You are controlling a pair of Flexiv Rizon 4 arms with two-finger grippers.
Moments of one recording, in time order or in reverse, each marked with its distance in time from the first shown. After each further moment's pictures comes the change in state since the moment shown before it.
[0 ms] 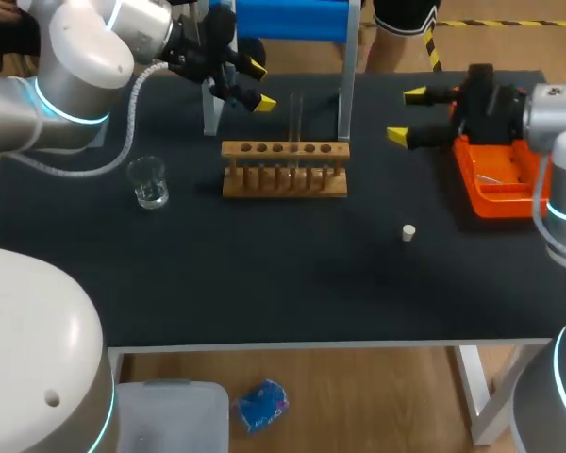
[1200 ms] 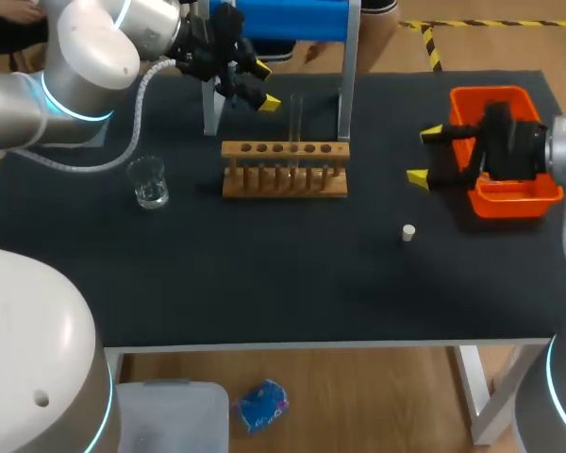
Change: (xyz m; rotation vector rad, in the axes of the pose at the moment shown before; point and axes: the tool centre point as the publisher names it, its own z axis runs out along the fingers) left arm -0.004 -0.002 0.007 -0.024 0.002 0.003; right arm 0.043 -0.051 -0.033 0.104 0.021 -0.020
